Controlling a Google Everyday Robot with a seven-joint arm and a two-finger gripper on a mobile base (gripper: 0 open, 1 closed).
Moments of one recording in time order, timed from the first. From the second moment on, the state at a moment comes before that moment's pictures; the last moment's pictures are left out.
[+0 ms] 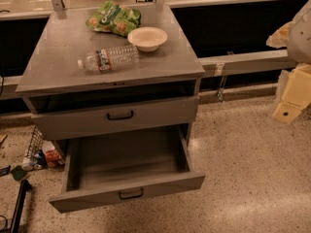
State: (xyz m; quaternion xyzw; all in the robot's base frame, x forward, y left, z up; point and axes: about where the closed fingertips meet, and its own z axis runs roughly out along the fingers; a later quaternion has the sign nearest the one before) arm 0.438 -0.214 0.986 -0.60 0.78 -0.05 0.17
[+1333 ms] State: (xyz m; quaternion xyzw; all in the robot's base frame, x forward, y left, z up) arm 0.606 -0.153 0.967 -0.53 0.80 0.06 0.29
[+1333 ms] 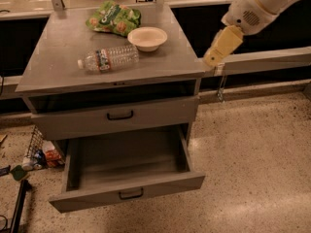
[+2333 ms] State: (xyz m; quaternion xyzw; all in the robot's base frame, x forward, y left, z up) arm 0.670 -0.133 0.954 -0.46 0.80 0.11 0.36
